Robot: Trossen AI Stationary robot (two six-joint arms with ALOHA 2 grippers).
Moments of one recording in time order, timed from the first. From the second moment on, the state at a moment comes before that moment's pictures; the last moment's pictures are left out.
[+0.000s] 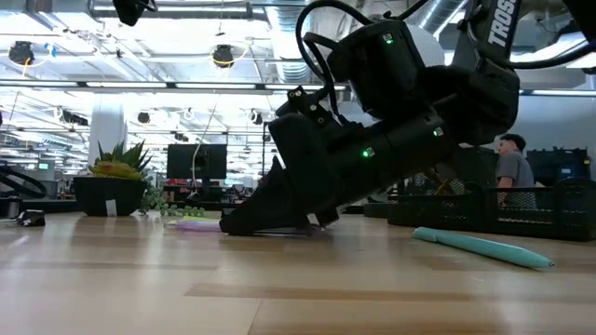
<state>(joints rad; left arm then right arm) -0.21 0.71 0.85 -0.46 -0.48 -0.32 0.26 2.28 0.98 0.77 0.21 0.30</state>
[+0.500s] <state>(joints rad) -0.21 0.71 0.85 -0.43 -0.52 -0.32 0.26 1.75 0.97 0.14 0.26 0.40</state>
